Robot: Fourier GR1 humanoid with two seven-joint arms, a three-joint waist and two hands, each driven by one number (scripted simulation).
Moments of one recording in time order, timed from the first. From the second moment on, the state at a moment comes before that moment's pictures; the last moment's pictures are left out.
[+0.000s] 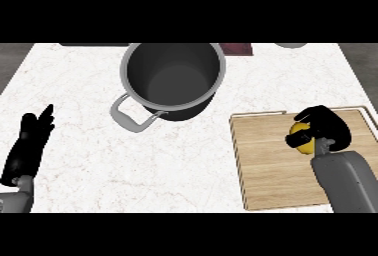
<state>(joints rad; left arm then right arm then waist) -0.08 0.40 0.04 -1.44 -0.07 0.15 0.37 -0.35 -0.29 0.08 -1.36 0.75 0.21 0.96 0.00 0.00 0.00</state>
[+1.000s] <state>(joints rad) -0.08 0.34 0.08 -1.48 -0.13 0.12 0.41 -0.12 -0.30 0.29 -1.71 1.01 0.20 0.89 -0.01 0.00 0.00</state>
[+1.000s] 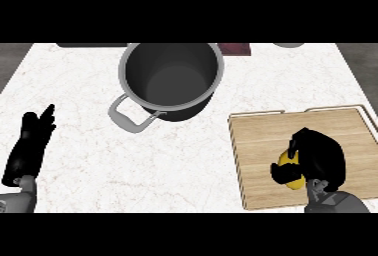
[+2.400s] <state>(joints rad) -0.10 0.32 0.10 -1.44 -0.15 0.09 0.37 -0.85 -0.03 0.33 -1.94 1.20 0.34 0.98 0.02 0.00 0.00</state>
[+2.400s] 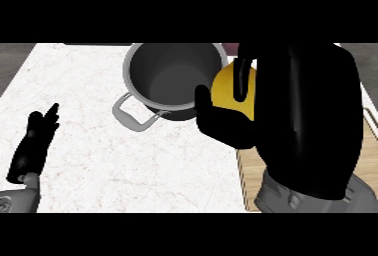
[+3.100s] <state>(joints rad) -0.14 0.31 0.10 -1.42 -0.16 0.08 0.39 -1.14 0.00 0.25 -1.28 0.96 0.12 0.99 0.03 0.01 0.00</state>
